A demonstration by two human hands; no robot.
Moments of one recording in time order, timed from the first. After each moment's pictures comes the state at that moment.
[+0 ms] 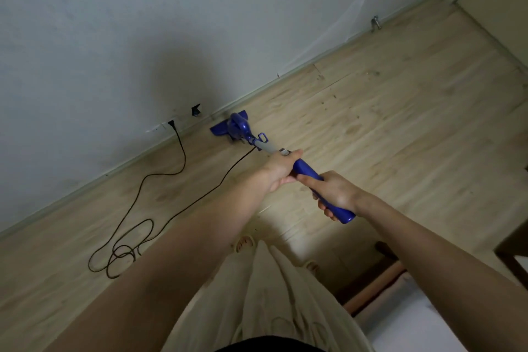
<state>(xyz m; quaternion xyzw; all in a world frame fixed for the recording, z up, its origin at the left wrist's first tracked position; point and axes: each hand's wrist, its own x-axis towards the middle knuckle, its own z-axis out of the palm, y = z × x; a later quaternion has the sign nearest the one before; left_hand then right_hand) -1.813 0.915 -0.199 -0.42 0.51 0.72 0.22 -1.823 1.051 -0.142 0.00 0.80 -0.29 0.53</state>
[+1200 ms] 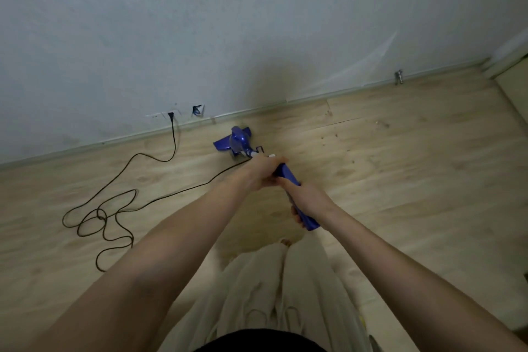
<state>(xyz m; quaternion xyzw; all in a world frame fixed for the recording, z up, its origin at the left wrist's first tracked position) -1.916 1.005 -0.187 -0.50 0.48 0.71 0.12 -1.944 1.140 -0.115 -0.06 0.79 -0.30 0.53</state>
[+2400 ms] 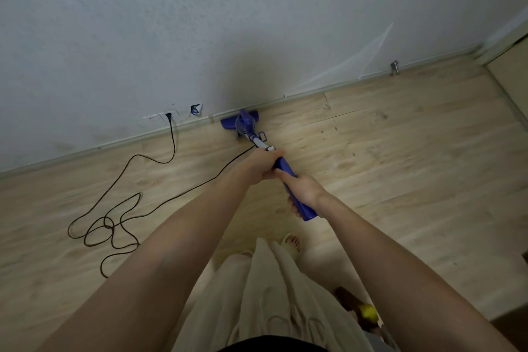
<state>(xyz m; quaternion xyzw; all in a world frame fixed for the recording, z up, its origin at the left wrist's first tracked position) -1.904 0.971 -0.193 -0.47 0.51 0.70 0.15 -1.929 1.100 -0.146 -0.05 0.79 -0.31 0.53</state>
